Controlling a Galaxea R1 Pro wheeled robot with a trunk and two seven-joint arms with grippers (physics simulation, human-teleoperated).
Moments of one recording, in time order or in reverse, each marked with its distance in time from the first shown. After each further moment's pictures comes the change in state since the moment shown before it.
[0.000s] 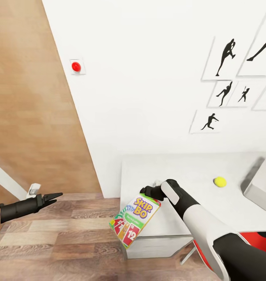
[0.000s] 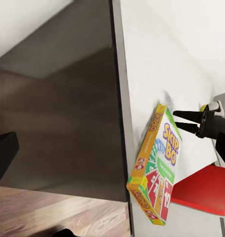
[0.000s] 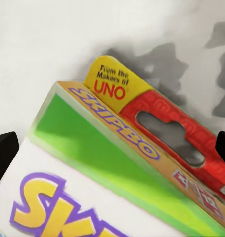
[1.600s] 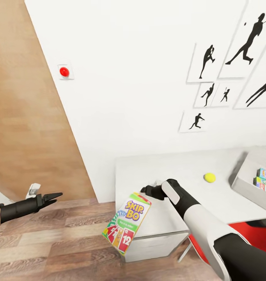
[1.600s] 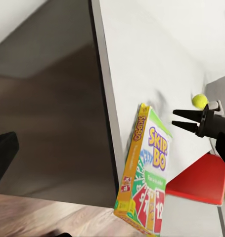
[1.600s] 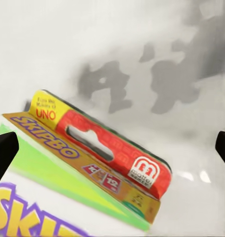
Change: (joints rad) left arm 0.000 0.000 0.000 0.000 0.001 0.000 -0.003; right arm 0.000 -0.006 -0.001 -0.005 0.001 -0.005 0.001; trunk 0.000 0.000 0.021
